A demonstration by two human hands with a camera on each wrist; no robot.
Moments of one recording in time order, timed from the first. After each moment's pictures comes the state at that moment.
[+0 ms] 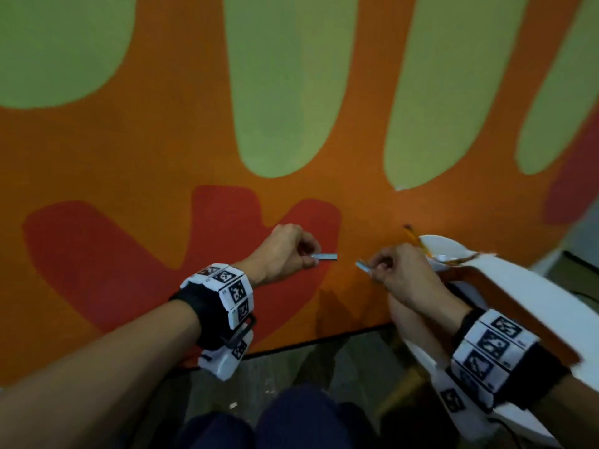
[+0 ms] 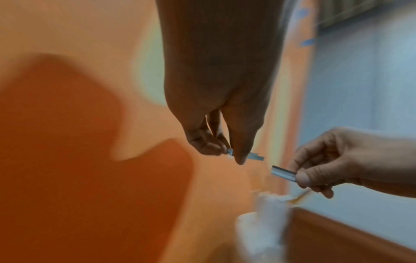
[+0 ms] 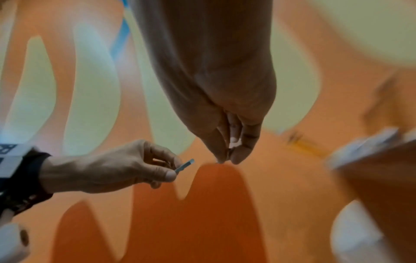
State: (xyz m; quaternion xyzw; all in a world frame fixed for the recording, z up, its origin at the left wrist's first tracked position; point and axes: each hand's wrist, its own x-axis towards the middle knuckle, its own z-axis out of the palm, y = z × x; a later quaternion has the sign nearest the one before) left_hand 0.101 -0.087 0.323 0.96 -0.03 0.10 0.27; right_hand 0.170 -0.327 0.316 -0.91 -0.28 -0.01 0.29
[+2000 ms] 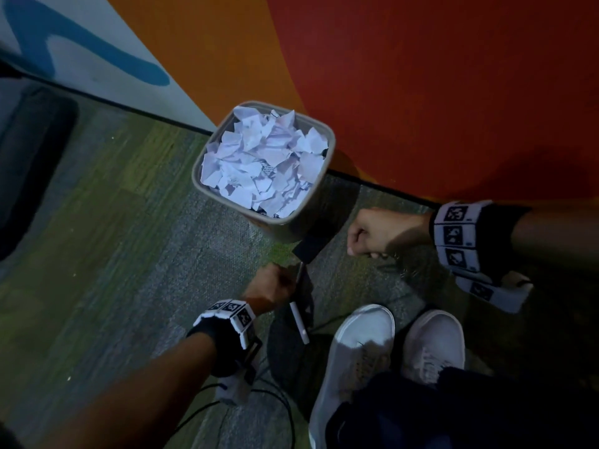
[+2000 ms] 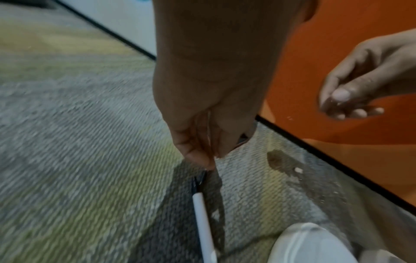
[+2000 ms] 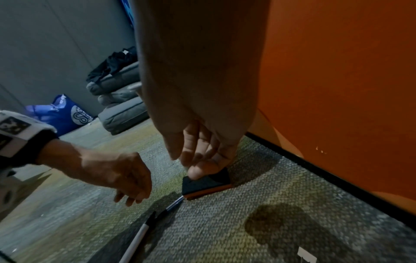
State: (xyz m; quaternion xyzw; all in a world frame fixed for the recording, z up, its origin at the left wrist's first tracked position) left_hand -0.225 0.058 -0.116 0.75 0.50 -0.15 0.41; right_hand 0.040 0.031 -0.032 -0.62 -0.61 0.50 -0.03
